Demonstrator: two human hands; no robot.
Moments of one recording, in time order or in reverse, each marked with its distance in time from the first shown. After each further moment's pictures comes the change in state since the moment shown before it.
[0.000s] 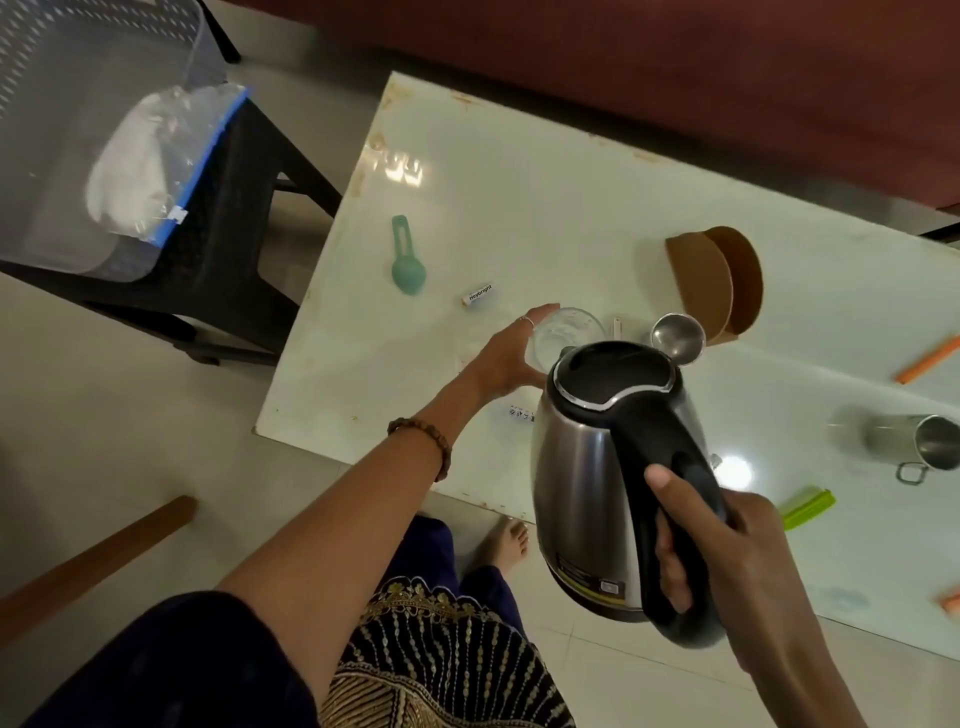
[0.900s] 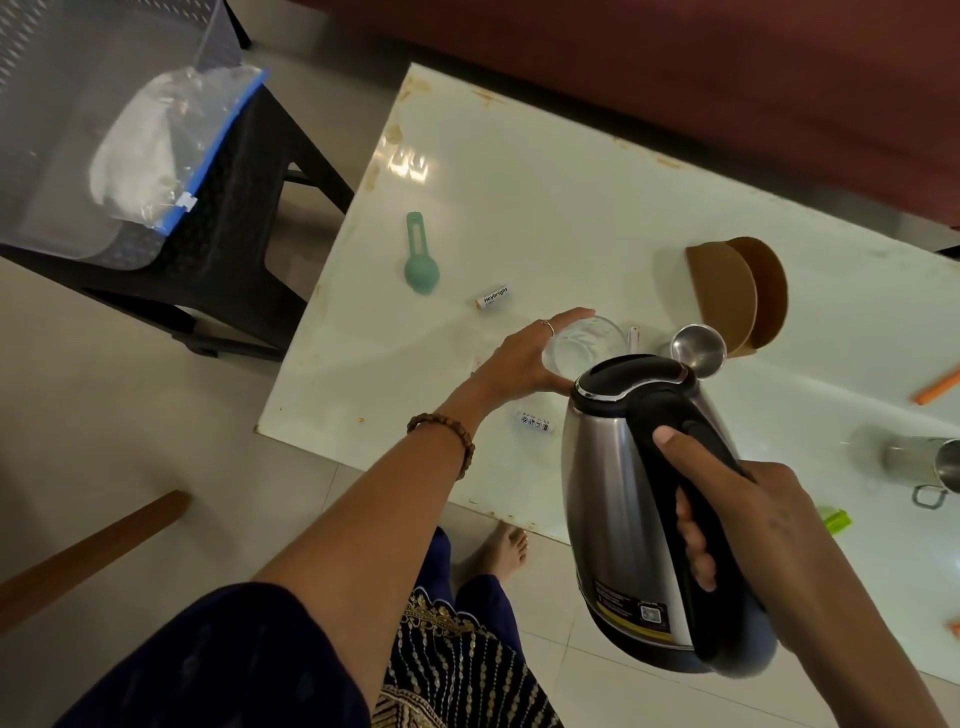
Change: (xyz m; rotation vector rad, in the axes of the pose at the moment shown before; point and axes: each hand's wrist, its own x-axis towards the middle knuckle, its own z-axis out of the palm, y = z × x) left_hand -0.007 0.006 -0.008 -0.077 -0.036 0.041; right_hand 0.025 -0.028 0.005 -0.116 0.028 0.184
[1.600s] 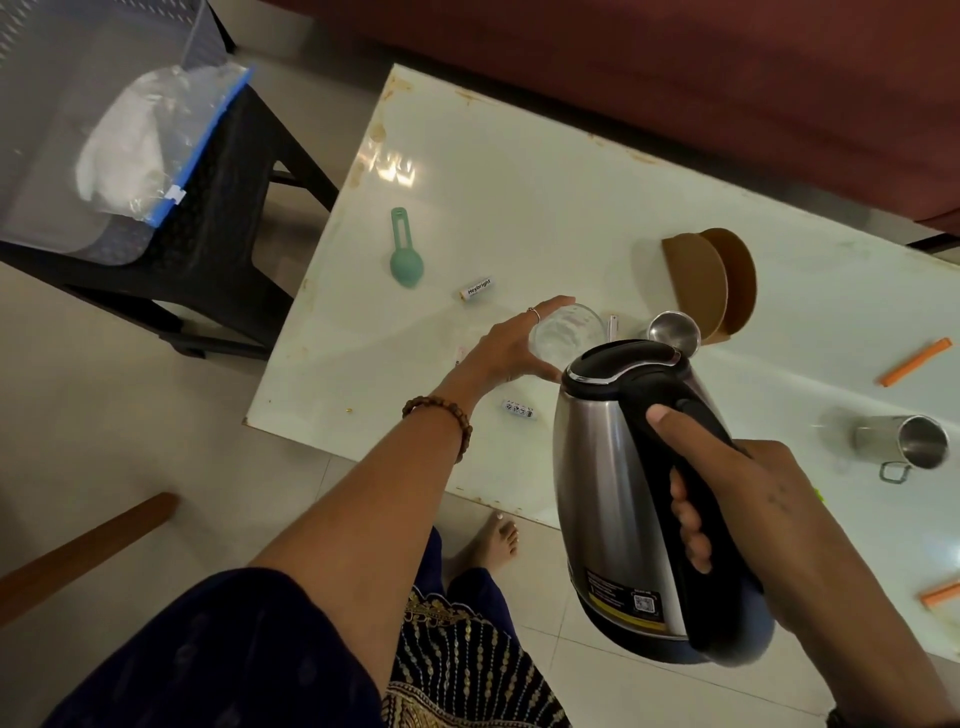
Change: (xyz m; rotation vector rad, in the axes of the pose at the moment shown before) left_hand 0.001 0.008 0.003 0.040 0.004 -0.140; right_hand -0.019 -0.004 -0.010 -0.012 -0.003 0.018
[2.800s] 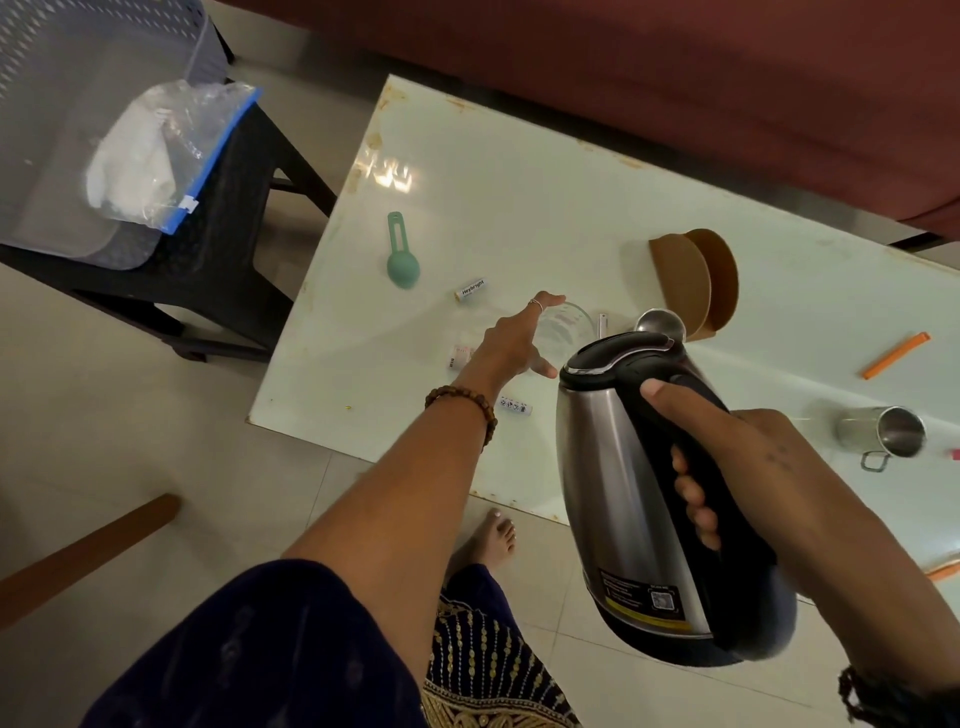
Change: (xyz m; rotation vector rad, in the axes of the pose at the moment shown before) left_hand -0.011 0.030 0.006 0.203 0.031 -0.117; right_hand -0.020 -0.026 -0.013 -0.067 -0.031 0.044
